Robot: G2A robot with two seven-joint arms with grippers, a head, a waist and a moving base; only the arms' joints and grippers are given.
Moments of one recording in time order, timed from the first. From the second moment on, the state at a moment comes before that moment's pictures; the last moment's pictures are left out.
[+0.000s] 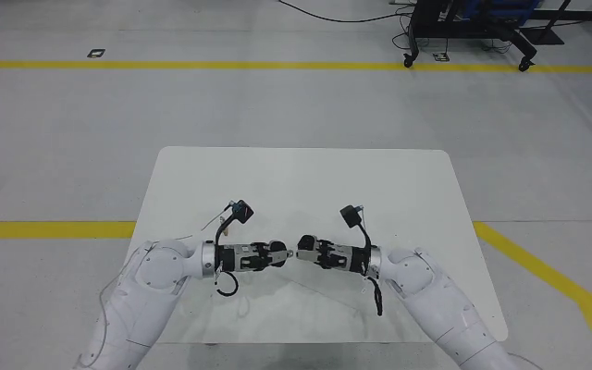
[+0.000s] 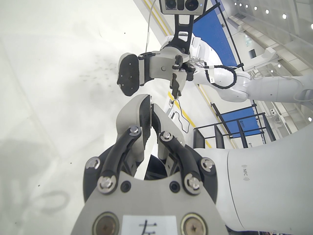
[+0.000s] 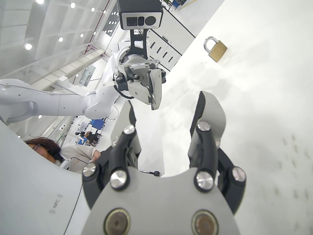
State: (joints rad) left arm 1.30 -1.09 -1.21 -1.58 0.01 -0.55 -1.09; right arm -1.29 -1.18 1.03 -1.36 0.00 -0.76 0.73
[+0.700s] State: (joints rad) left arm 1.29 -1.08 -1.18 -1.57 0.03 -0.58 -1.05; right arm -1.27 -1.18 0.98 -1.34 0.05 -0.79 0.74
